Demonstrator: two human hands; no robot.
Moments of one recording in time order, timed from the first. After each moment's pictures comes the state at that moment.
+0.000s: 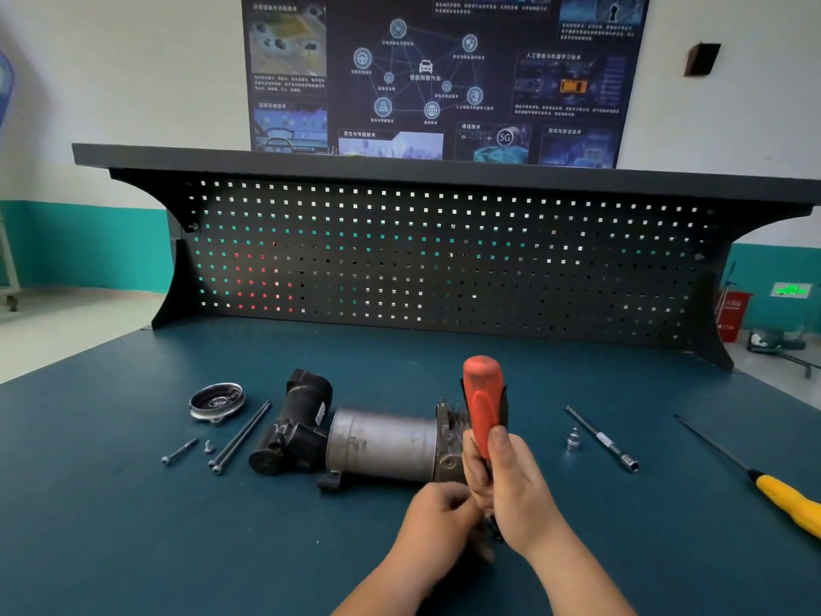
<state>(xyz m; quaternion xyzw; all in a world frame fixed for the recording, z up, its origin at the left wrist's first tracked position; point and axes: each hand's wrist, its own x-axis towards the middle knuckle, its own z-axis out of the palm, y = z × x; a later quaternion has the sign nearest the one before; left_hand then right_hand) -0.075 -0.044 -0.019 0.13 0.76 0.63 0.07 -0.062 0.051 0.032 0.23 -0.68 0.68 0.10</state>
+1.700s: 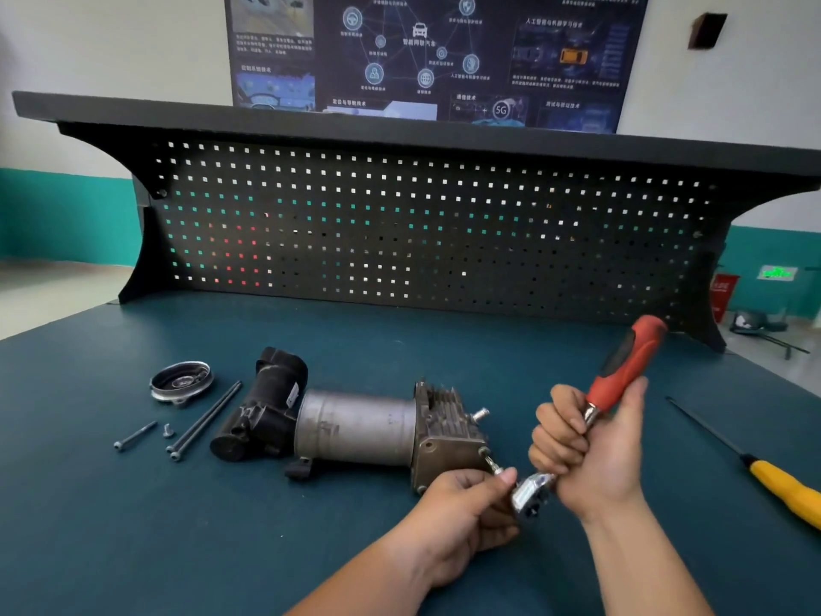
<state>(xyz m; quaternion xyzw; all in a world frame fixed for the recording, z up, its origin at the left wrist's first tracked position) -0.098 -0.001 -0.031 0.06 0.53 0.81 0.23 -0.091 0.124 0.040 0.11 -0.43 0.90 0.02</state>
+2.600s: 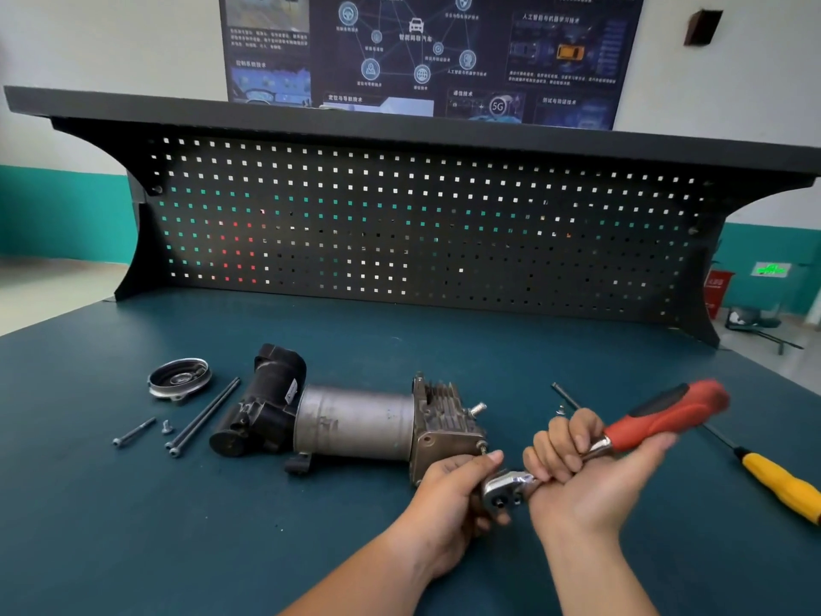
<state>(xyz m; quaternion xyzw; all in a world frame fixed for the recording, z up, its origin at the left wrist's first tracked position) -0.095 -0.004 -0.023 0.06 0.55 0.81 0.19 -0.077 0.097 0.021 0.04 -0.31 0.93 0.20</state>
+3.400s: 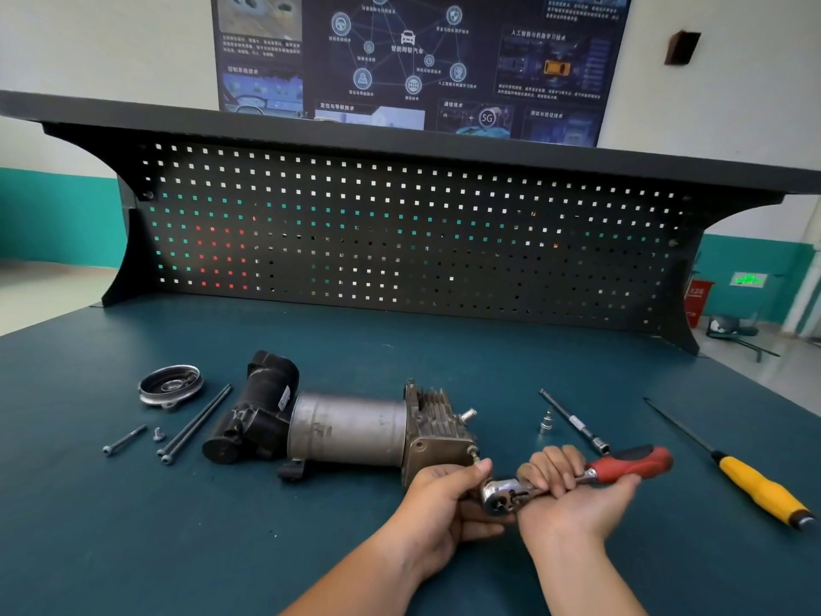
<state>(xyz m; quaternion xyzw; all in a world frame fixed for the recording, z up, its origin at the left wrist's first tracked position) -0.092 -0.009 -0.019 0.06 0.54 0.81 0.23 -0.082 0.107 0.005 -0.09 -0.12 0.97 0.19</state>
